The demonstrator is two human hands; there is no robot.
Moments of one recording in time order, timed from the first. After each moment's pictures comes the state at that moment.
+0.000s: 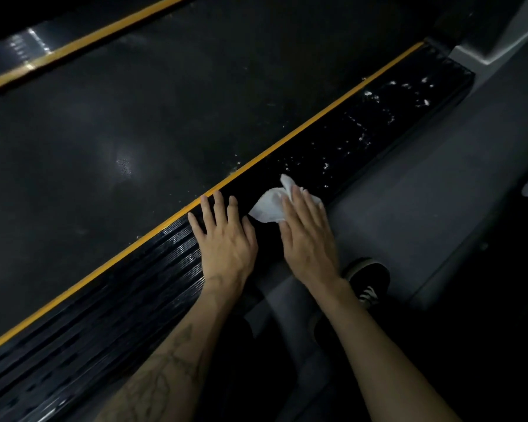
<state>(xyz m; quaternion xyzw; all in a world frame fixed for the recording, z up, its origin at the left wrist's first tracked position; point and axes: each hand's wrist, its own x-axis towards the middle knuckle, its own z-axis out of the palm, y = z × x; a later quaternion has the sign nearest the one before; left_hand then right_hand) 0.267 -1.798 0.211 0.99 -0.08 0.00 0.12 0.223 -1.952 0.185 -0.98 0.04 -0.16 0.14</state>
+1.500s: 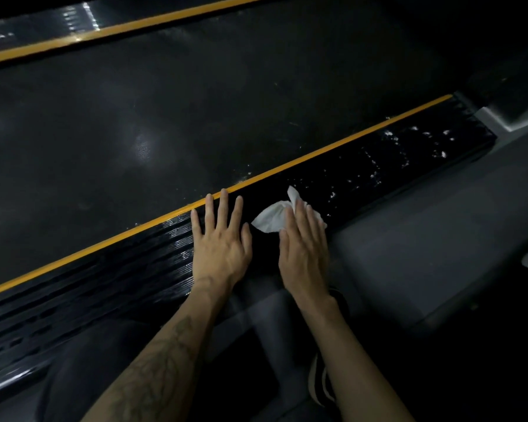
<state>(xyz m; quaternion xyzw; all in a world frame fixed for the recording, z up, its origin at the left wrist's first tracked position) 0.272 -1.802 0.205 0.99 -0.06 0.00 0.12 0.240 -1.964 0.189 -0.98 0.04 -0.14 0.13</state>
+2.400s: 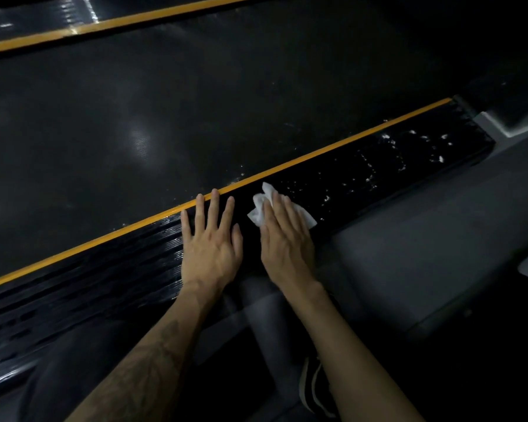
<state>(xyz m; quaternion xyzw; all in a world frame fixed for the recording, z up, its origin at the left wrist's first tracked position) 0.275 -1.803 0.209 0.99 -0.06 0.00 0.12 0.268 -1.959 0.198 -0.99 -0.05 -0.07 0.10</state>
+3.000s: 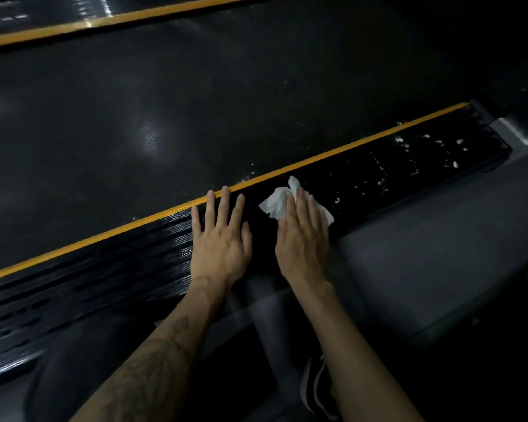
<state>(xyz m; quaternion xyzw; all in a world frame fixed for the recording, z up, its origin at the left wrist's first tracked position) 0.277 -1.807 0.207 0.99 -0.05 0.00 0.11 0.273 -1.965 0.201 -0.99 0.03 -0.06 0.10</state>
